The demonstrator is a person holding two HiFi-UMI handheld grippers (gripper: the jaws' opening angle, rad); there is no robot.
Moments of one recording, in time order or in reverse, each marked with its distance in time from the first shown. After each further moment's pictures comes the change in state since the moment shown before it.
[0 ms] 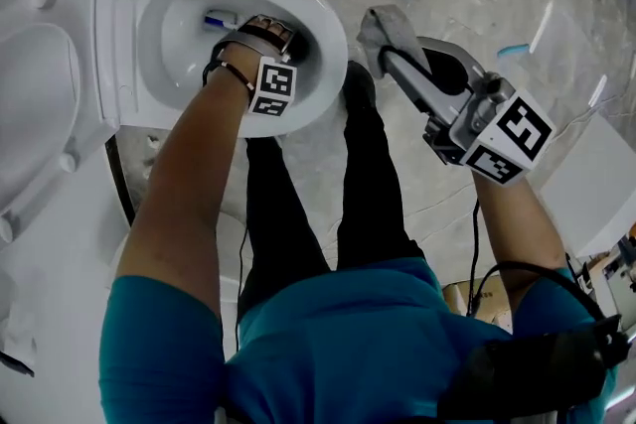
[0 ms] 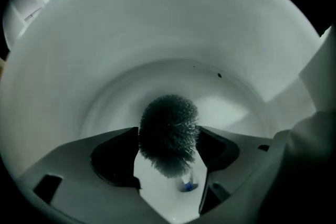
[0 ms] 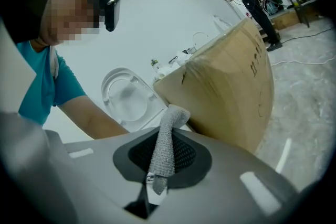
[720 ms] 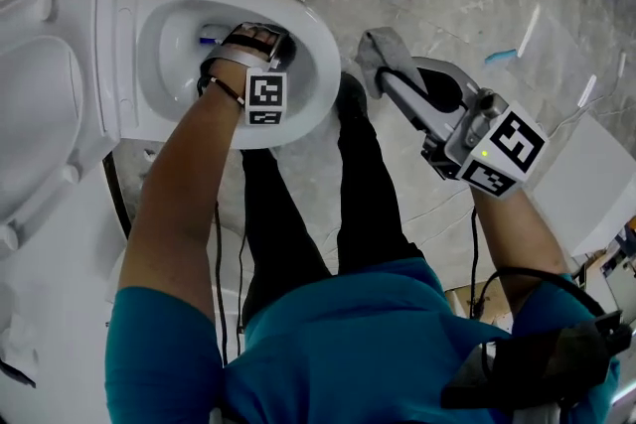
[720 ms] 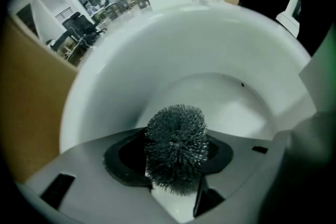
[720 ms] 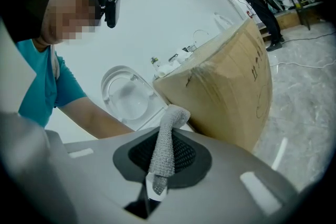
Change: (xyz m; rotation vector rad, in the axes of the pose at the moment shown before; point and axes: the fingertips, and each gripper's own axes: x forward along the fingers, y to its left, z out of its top) left arm -0.041 0.051 -0.014 -0.171 -0.001 0.204; right arm -0.009 0.009 0.006 0.007 0.048 -0.019
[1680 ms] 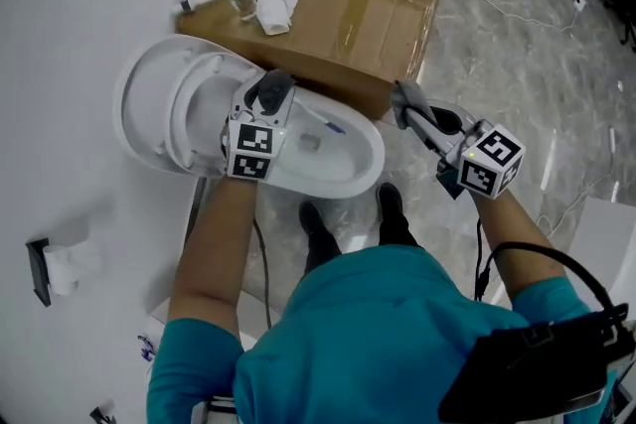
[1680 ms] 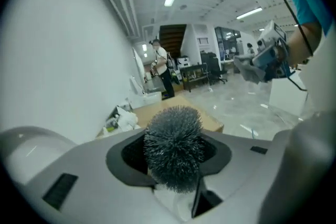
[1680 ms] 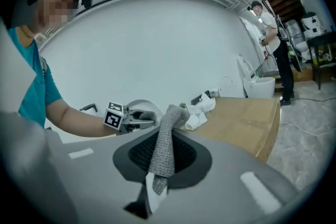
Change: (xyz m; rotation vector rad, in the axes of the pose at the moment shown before) left arm -0.541 0.188 -0.117 -1.148 -0.397 0.722; right arm -0.066 0.211 0.222 -0.263 -0.158 -0.065
